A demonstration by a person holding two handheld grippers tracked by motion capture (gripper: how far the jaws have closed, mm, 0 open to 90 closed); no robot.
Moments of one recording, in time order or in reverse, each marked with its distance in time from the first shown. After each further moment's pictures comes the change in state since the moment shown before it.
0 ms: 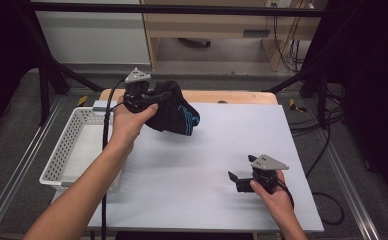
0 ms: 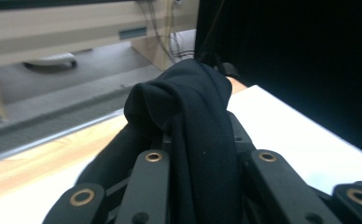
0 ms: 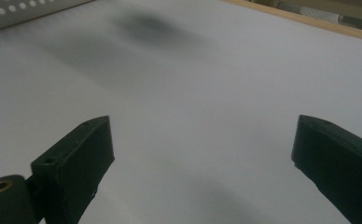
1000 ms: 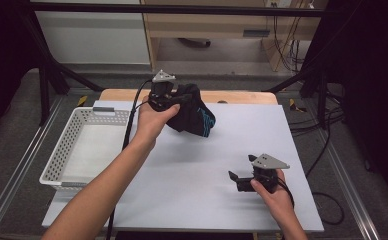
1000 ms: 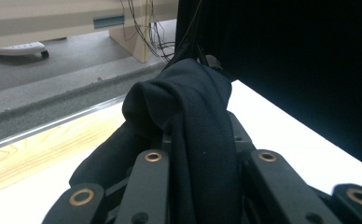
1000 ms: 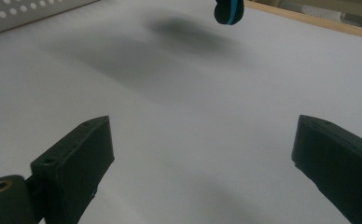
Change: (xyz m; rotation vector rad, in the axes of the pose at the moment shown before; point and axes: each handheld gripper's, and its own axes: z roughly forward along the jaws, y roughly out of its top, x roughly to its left) left arm -0.021 -0.002 0.057 0.042 -0.055 0.004; right arm -0.002 0.001 0.000 0.002 0.007 0.016
